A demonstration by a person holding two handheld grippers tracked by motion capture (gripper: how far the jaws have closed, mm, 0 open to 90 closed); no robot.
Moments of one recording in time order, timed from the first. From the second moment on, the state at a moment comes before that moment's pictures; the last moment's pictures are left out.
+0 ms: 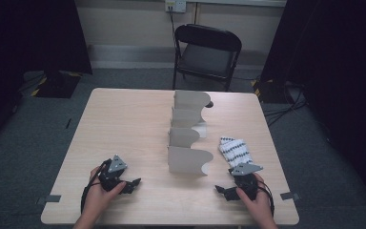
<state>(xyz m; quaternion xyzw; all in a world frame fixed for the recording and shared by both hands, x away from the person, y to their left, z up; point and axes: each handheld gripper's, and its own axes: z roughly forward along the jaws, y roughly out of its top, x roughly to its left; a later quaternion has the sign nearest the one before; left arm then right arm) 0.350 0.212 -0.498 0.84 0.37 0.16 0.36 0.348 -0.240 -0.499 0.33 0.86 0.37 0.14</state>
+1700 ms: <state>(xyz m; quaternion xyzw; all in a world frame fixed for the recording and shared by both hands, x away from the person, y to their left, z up) 0.413 0.157 -0.369 0.83 0.37 0.13 0.40 0.346 -0.240 -0.500 0.33 0.86 0.37 0.14</state>
